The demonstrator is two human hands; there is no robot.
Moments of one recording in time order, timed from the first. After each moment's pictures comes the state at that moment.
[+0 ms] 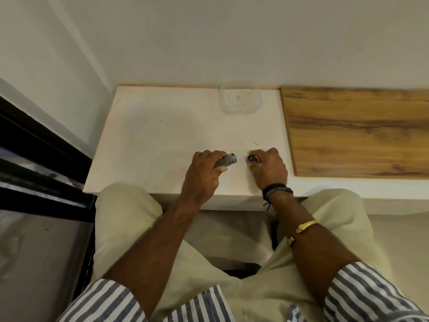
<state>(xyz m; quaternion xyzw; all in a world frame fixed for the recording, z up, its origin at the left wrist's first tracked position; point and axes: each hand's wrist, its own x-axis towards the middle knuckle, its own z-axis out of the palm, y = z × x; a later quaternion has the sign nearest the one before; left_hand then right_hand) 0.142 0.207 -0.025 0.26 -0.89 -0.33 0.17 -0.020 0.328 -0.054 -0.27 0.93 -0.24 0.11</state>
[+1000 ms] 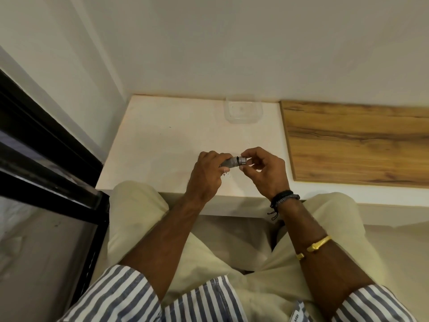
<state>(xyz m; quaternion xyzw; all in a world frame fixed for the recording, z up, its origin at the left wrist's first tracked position) 0.147 0.207 -0.016 0.25 -0.90 -0.29 0.20 0.020 0.341 0.014 -0.38 0.79 -0.47 0.12</state>
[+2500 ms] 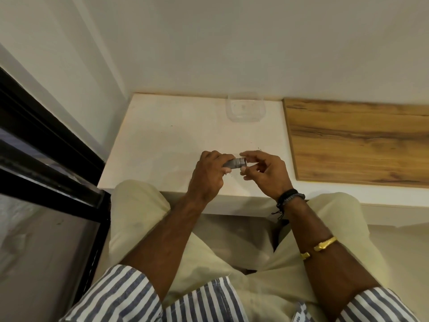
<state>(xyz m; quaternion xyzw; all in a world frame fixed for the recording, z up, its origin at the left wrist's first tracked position) 0.149 0.208 -0.017 0.23 -0.91 -0.28 0.20 0.014 0.342 0.007 -0.36 0.76 -0.48 0.24</state>
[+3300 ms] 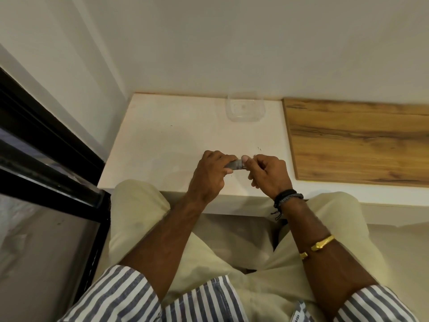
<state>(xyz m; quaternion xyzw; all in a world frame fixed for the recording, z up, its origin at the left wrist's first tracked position) 0.147 0.209 -0.016 0.21 -0.92 -0.26 0.19 0.018 0.344 0.011 -0.33 0.83 -0.41 0.19</state>
